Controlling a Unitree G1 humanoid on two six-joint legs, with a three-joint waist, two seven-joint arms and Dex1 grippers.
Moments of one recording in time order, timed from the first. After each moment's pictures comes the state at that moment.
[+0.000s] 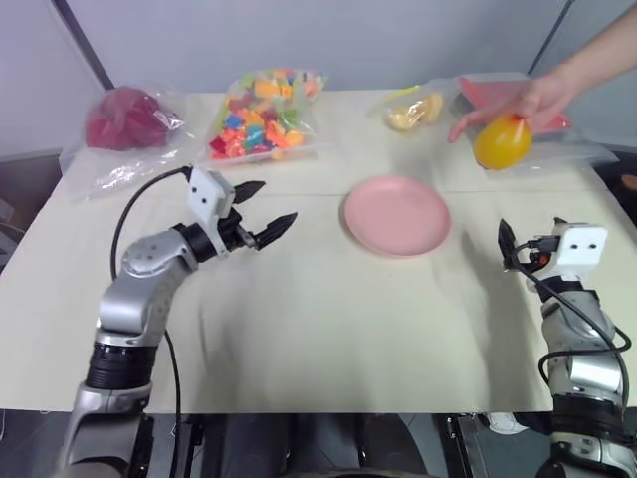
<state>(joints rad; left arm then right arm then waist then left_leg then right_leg) -0.43 0.54 0.02 -0.18 -0.47 0.45 -0.83 -0.13 -0.48 -0.38 0.09 0.24 0.01 0.24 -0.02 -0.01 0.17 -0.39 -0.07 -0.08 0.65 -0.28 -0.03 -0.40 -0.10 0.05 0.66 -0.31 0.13</state>
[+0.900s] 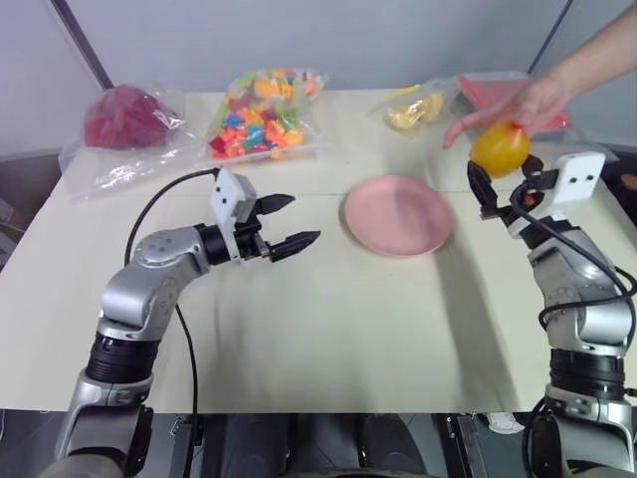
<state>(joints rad) -0.46 0.50 -0.01 -0.22 -0.52 0.54 -0.80 -0.41 -0.51 -0.32 0.00 0.40 0.26 0.35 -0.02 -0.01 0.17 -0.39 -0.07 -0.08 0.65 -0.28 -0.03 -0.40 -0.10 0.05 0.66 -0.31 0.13</state>
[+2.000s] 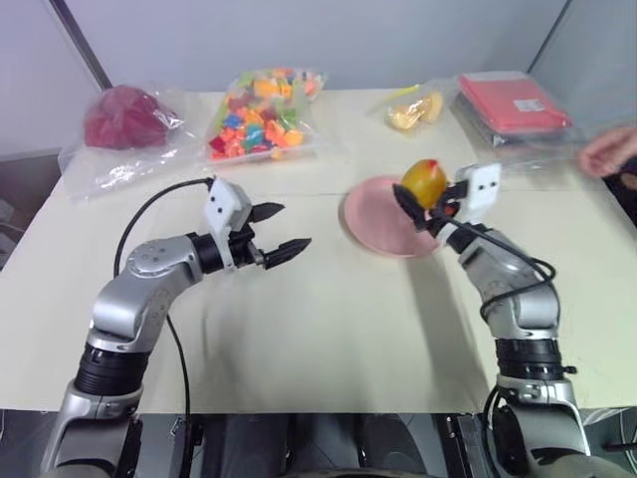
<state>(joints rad) -0.39 0.54 -0.01 -0.24 -0.51 0.56 -0.77 -0.48 -0.35 -0.12 0.05 0.38 0.38 0.38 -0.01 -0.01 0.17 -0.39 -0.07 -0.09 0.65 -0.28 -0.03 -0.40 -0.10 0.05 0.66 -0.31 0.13</state>
